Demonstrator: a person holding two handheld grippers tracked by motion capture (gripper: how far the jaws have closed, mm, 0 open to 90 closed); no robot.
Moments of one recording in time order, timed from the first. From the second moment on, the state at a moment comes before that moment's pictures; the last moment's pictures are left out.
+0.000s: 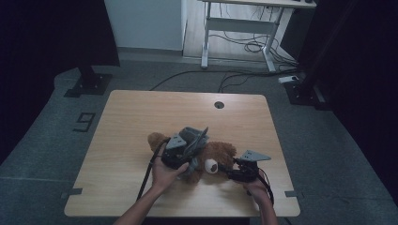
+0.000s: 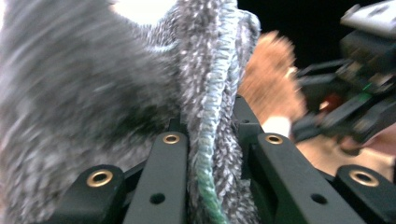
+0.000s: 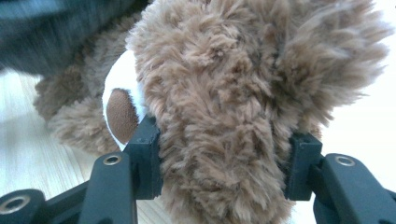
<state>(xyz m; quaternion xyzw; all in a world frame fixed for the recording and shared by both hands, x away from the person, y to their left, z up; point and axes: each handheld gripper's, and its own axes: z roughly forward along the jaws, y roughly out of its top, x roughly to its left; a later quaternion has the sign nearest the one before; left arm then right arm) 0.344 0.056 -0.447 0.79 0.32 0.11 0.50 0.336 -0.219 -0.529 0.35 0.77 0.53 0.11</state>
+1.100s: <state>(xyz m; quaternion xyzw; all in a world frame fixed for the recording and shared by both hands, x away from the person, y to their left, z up) 0.369 0.097 -0.453 0.77 0.38 0.11 0.49 0.331 -0.221 -0.534 0.35 0.76 0.53 0.15</state>
